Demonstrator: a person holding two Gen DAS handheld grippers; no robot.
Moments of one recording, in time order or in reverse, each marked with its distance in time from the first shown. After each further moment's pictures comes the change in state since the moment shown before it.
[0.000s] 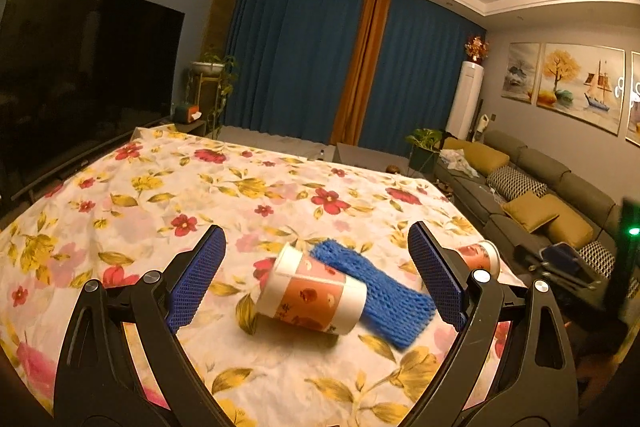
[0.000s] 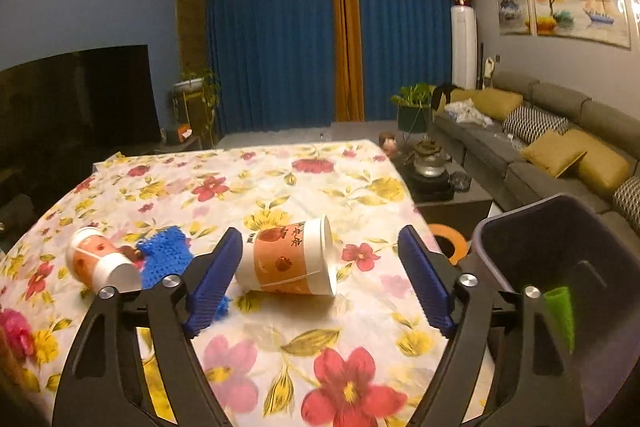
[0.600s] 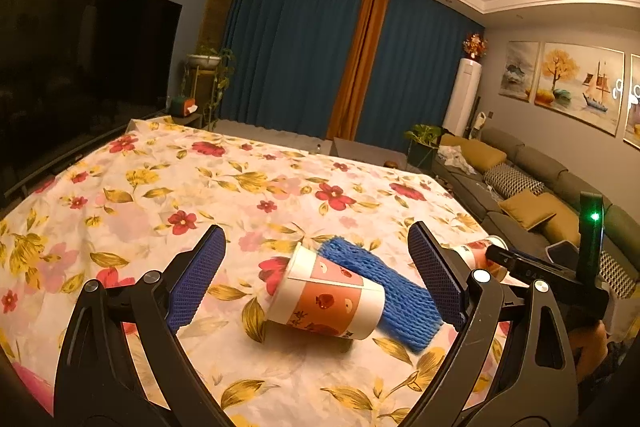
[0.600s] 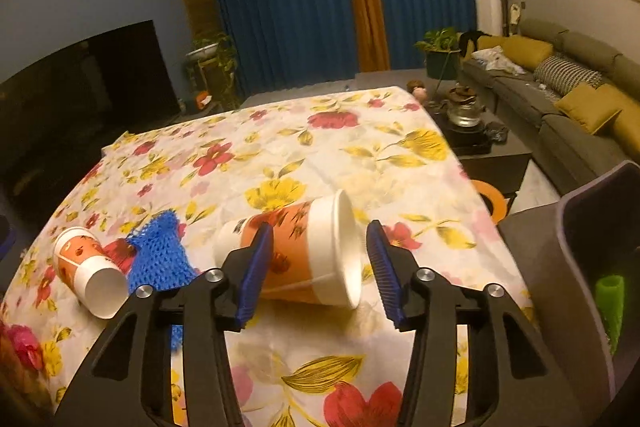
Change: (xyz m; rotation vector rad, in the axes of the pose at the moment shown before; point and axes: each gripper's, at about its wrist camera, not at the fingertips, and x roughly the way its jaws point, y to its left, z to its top) left arm 0.016 0.016 -0.006 -0.013 0.025 -0.022; right arm 0.060 -0.010 -0.003 0.046 0.158 0.160
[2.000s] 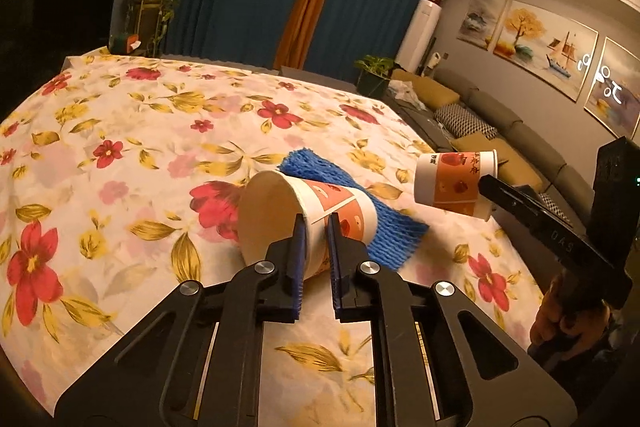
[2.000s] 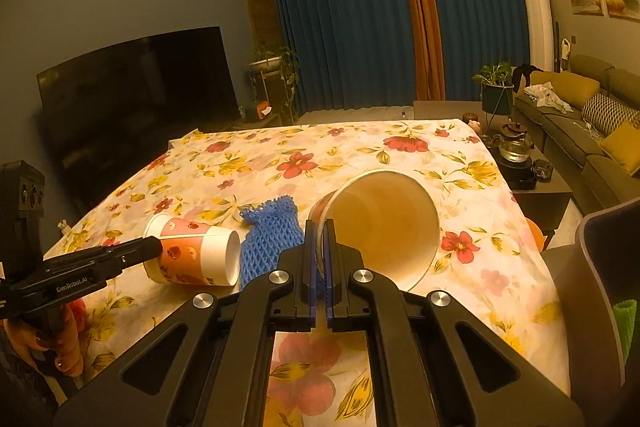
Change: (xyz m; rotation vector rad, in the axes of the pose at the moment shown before) left arm 0.036 -0.011 -0.030 0.009 0.268 -0.209; right arm -0.054 0.044 -0.009 -0.117 -0.091 0.161
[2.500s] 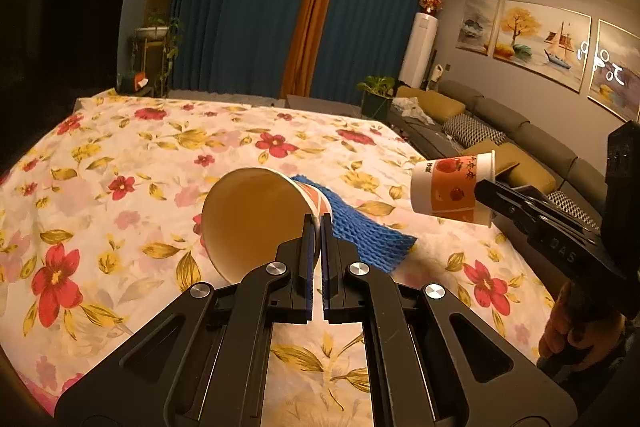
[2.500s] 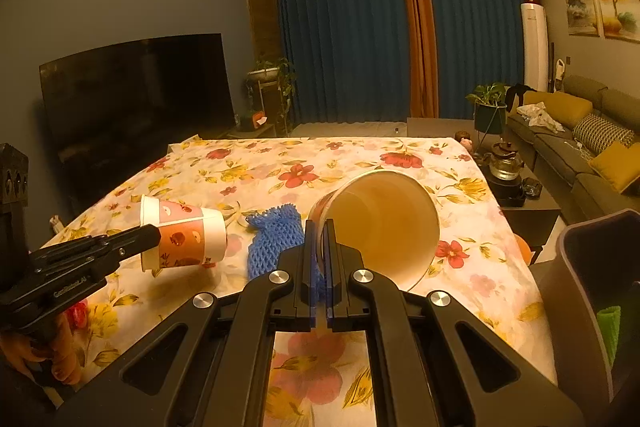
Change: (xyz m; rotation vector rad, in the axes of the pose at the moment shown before) left arm -0.023 -0.028 -0.002 0.083 -0.101 0.057; right arm -0.028 0.017 -0.003 -0.038 -0.054 -0.041
